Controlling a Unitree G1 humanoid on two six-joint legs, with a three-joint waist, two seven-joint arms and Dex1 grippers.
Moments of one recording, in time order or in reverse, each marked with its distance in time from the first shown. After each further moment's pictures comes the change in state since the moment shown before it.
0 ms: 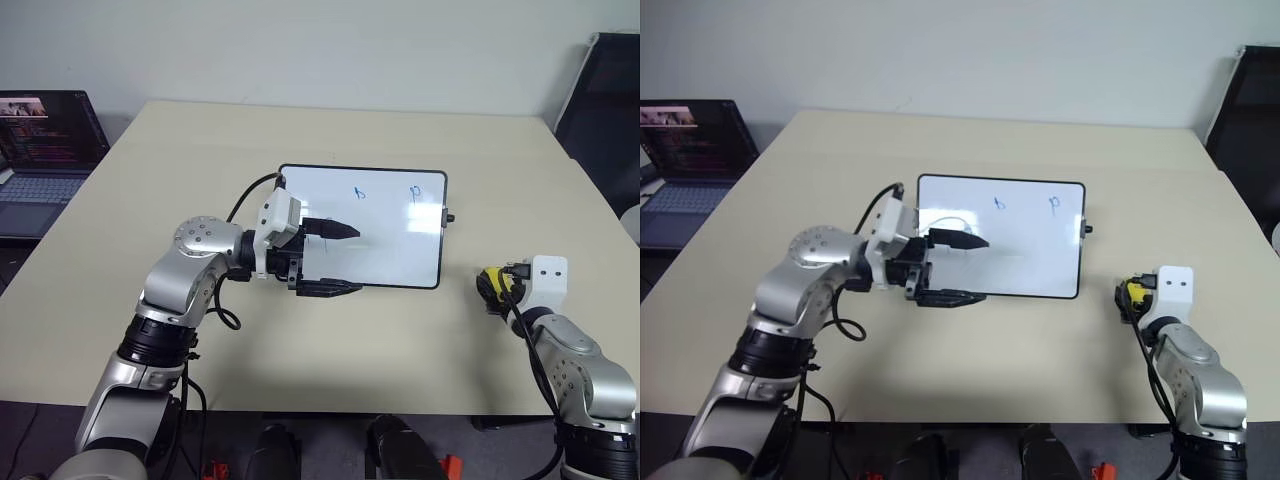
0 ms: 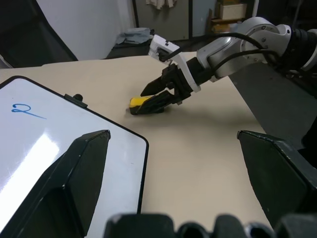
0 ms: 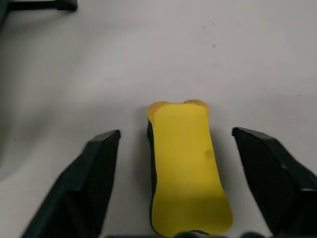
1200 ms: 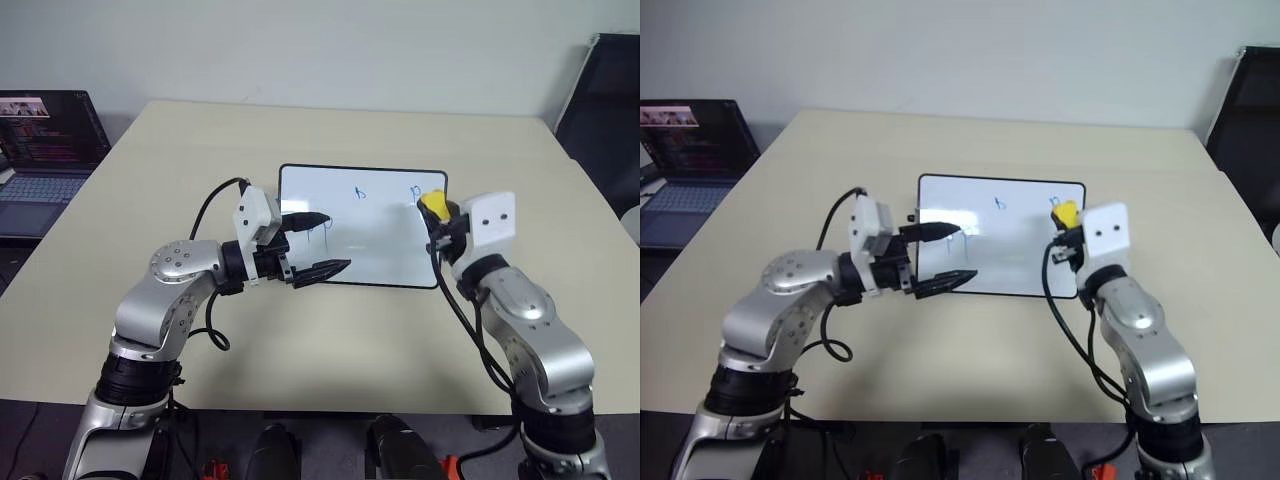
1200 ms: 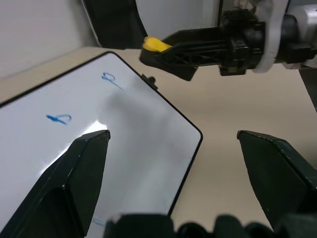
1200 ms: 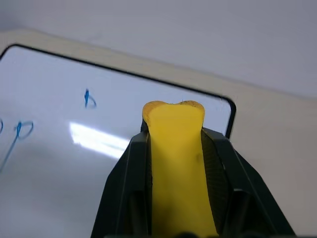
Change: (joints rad) left arm 0.155 0.003 0.126 -0.199 -0.022 0.167 0.348; right arm -0.248 0.066 0.325 -0.245 -0.186 -0.066 -0.014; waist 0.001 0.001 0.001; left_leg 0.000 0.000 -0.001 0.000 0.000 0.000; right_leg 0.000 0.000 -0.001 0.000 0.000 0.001
